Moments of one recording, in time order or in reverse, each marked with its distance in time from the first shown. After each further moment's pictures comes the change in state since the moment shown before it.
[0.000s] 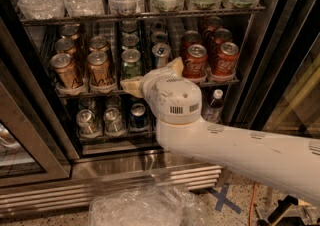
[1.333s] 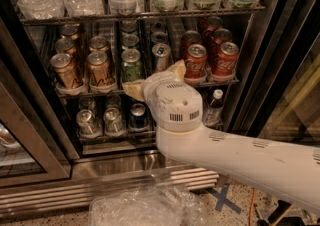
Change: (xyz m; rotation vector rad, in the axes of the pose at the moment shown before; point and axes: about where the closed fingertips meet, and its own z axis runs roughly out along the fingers) arm 0.008 -0.005 -0.010 0.032 0.007 -0.005
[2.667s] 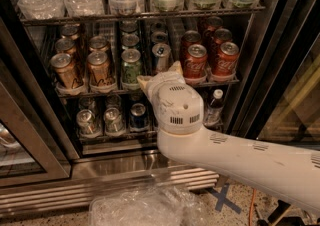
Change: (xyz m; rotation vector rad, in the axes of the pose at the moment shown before) arm 0.003 -0.016 0.003 0.062 -0.015 0.002
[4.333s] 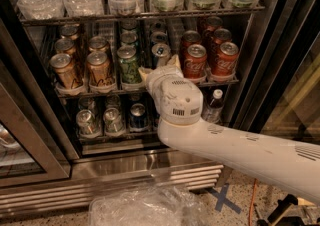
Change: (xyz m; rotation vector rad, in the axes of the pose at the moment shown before) arm -0.010 -0.005 0.032 -0.008 -0.062 0.020
